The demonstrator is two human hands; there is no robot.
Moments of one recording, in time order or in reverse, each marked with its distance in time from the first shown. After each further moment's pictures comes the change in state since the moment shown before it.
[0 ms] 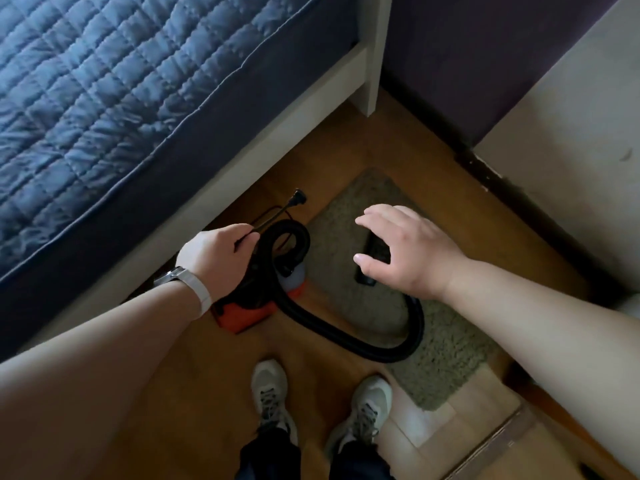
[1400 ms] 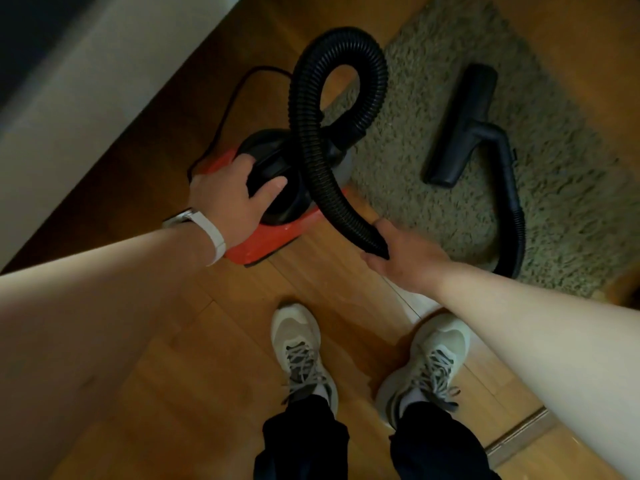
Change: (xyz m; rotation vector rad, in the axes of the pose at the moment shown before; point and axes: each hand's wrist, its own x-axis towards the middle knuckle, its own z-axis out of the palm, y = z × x) left_hand 0.034 -0.217 0.242 -0.058 -0.199 0.102; right_hand 0.065 -0.001 0.395 0.156 -0.371 0.344
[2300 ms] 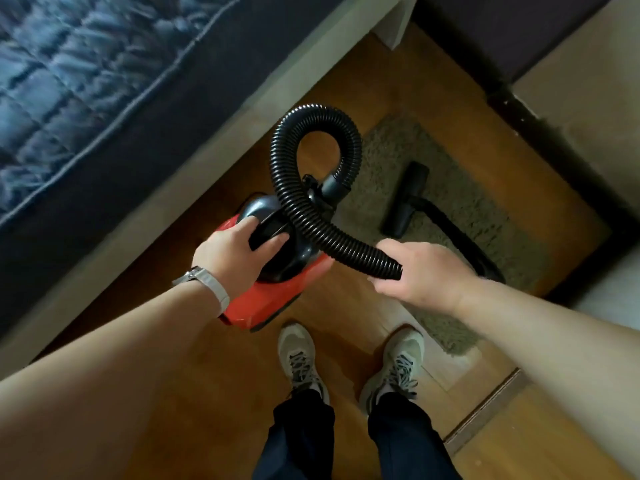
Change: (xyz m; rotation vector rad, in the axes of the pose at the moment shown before) left_hand -0.095 0.089 -0.178 -0.017 -0.003 -0.134; right_hand -0.179 -0.083 -0.181 -0.129 0.174 -0.147
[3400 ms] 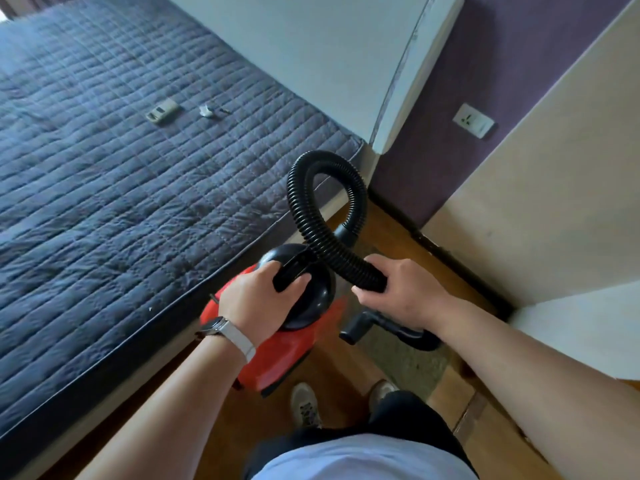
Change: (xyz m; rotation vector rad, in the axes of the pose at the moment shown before) left_hand -0.276 0.062 -0.334 -0.100 0.344 0.166; right_hand -0.280 -0.281 -0.258 0.215 0.344 -0.067
